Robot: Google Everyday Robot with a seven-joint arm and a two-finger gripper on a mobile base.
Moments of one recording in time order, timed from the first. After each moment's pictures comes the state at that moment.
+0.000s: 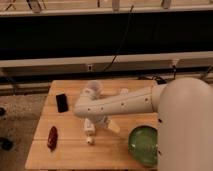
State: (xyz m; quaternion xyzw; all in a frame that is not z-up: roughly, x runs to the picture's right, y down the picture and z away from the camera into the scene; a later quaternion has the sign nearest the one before) arm 0.008 0.215 0.787 -0.37 -0.02 -0.52 0.77
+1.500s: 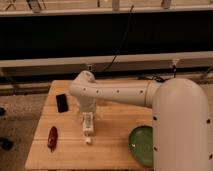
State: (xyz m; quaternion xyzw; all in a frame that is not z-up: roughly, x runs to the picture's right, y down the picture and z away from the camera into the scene) arm -0.094 0.164 0.812 -0.28 -0.22 -0.61 0.71
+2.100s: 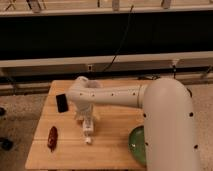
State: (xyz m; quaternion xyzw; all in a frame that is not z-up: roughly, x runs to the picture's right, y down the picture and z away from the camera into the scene) arm -0.104 0.180 0.841 -0.27 -0.23 -0.62 0.70
